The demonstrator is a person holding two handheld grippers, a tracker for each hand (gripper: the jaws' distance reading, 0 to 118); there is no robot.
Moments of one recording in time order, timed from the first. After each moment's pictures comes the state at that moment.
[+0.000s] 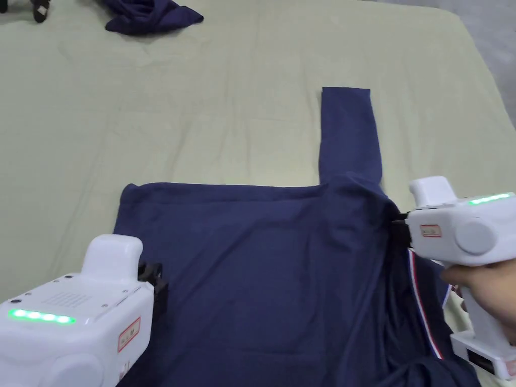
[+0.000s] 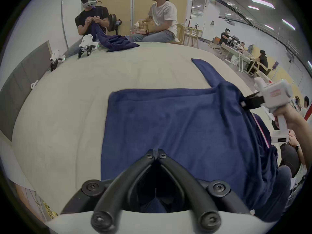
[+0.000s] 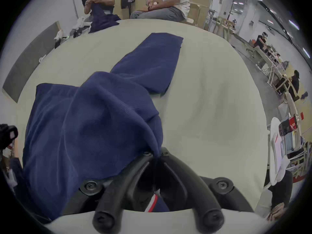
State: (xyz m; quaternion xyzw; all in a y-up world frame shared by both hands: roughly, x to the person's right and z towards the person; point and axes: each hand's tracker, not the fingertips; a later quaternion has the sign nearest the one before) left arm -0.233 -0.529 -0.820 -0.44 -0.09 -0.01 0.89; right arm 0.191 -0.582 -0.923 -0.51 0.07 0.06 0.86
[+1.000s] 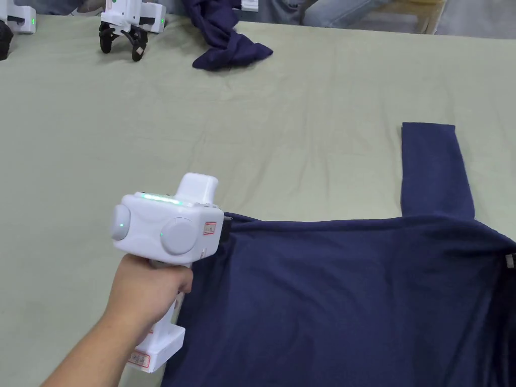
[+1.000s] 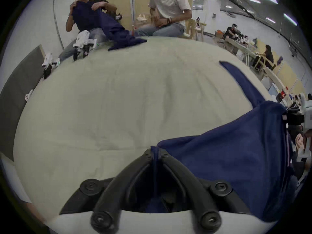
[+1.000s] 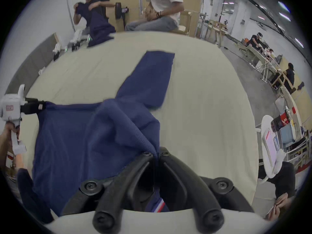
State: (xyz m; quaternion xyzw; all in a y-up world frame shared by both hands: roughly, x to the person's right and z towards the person) left arm -0.283 -0.540 -0.954 -0.44 -0.08 -0.03 0.89; right arm 0.191 -0.526 -0.906 -0.46 0.03 0.01 0.89
